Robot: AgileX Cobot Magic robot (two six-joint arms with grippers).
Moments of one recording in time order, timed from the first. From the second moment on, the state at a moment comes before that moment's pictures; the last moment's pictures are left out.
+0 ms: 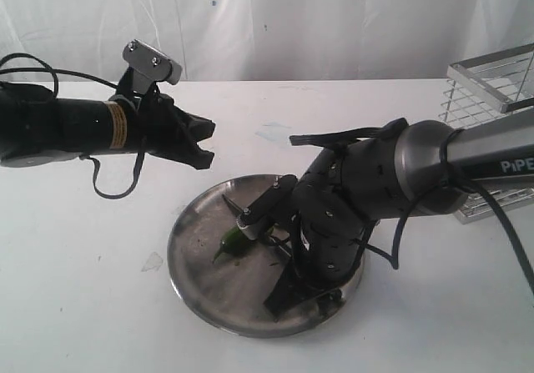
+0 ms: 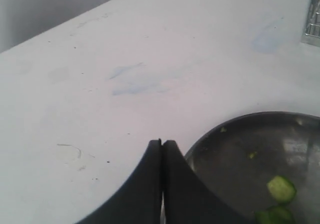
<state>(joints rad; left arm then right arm) -0.26 1.77 -1.00 1.08 -0.43 -0.82 0.76 1.87 -1.03 -0.27 0.67 0.22</state>
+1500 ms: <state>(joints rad) -0.26 1.73 -1.00 1.10 -0.32 -0.84 0.71 1.78 -1.02 -0.14 0.68 0.27</state>
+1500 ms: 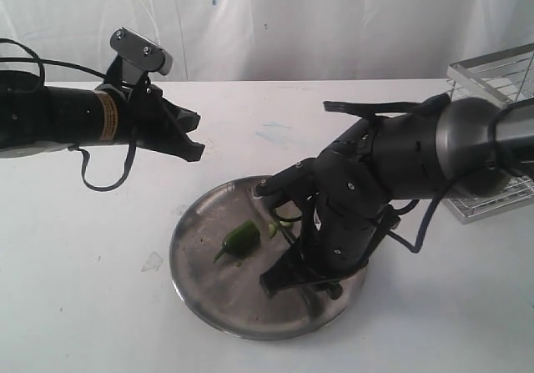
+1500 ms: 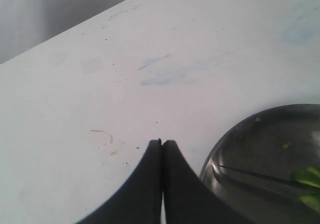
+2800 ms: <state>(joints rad) -0.20 1.51 -0.92 1.67 0.15 -1.52 0.71 1.53 -1.01 -0.08 0.81 -0.11</state>
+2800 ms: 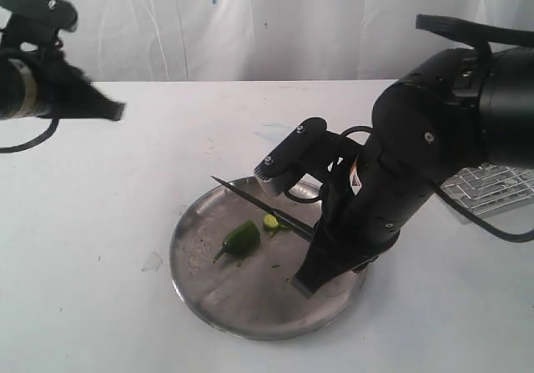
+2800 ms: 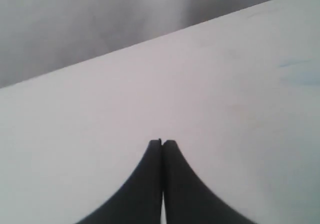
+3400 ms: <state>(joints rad) -0.26 1.59 -1.09 -0.39 0.80 0.59 0.69 1.56 -1.00 -0.09 0.69 -0.01</state>
